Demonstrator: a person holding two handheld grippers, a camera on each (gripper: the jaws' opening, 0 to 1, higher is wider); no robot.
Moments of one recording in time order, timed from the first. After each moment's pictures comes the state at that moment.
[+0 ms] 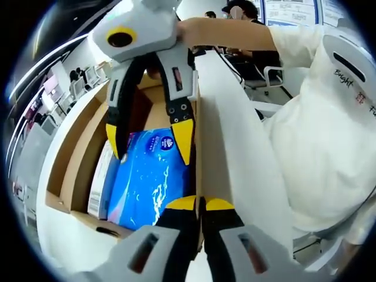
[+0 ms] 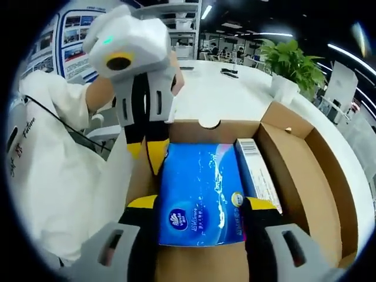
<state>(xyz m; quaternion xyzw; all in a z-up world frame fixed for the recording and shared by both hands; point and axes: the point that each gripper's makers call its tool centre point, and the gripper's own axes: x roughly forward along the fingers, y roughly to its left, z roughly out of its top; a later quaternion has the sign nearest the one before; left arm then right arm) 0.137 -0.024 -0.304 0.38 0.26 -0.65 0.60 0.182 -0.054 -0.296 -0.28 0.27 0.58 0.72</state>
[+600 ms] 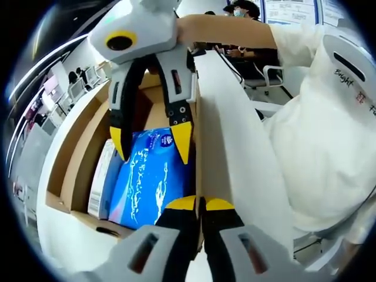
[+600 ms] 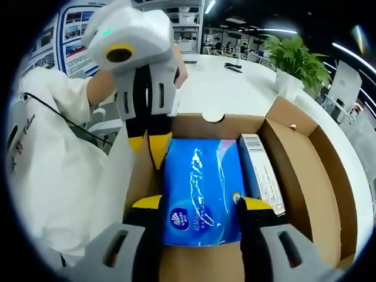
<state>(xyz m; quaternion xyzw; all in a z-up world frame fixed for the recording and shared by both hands) 0.137 -0.023 -0.304 0.38 0.26 -0.65 0.61 0.183 -0.058 -0.299 -0.29 0.28 0.58 0.70</state>
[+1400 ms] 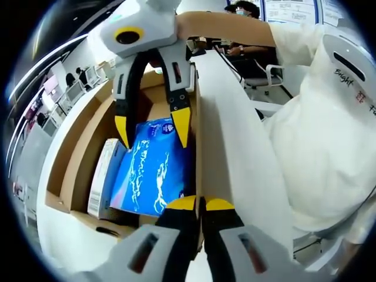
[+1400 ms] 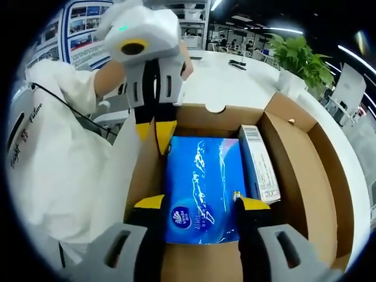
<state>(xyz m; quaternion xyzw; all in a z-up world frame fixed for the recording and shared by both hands) 0.136 -0.024 -0.304 0.38 0.26 -0.65 0.61 0.175 -0.081 -0.299 -0.31 0.28 0.59 0.69</state>
